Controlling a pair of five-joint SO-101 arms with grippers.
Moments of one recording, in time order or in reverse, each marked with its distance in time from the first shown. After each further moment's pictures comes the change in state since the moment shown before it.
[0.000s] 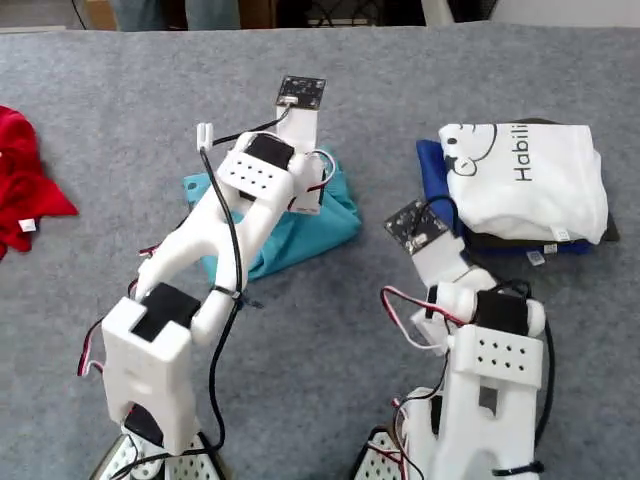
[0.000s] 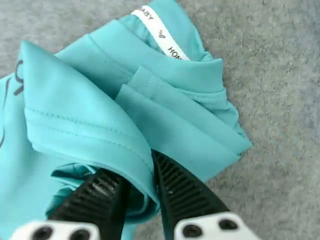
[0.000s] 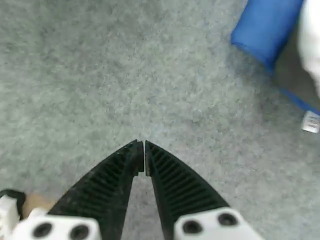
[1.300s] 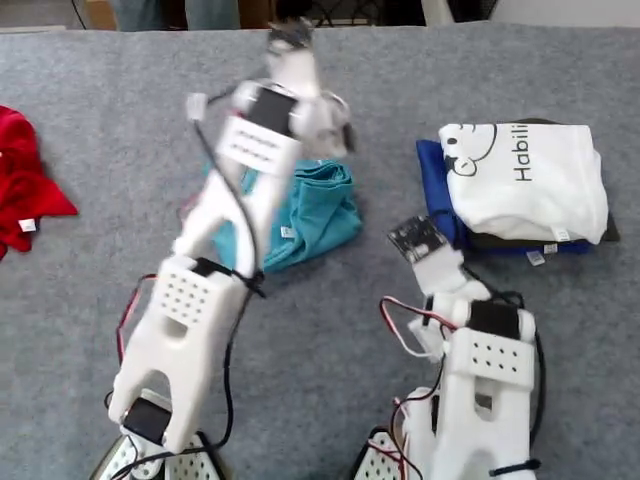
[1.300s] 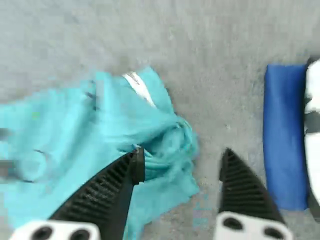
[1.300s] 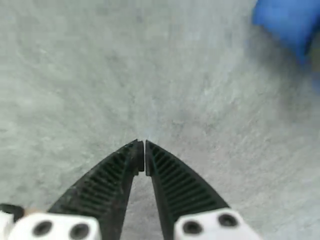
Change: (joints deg) left arm -4.0 28.7 -71.9 33.2 10.1; right arm -1.8 0.0 2.5 -2.6 -3.1
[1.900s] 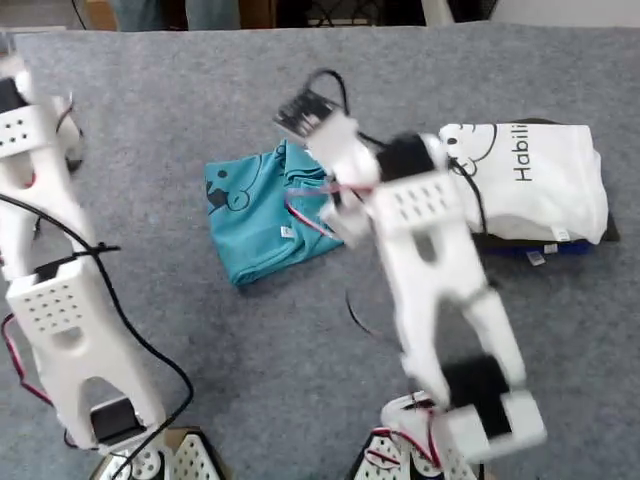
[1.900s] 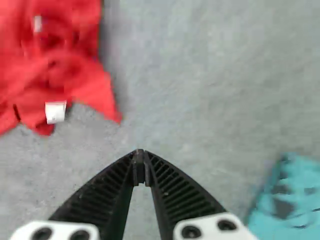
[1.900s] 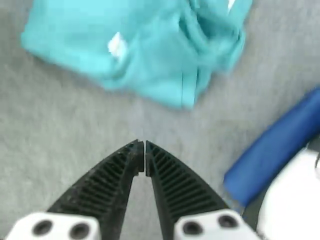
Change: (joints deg) left arm -44.2 -9.6 30.9 -0.8 -14.9; right arm -28.7 53.3 -69.1 17.9 -14.2
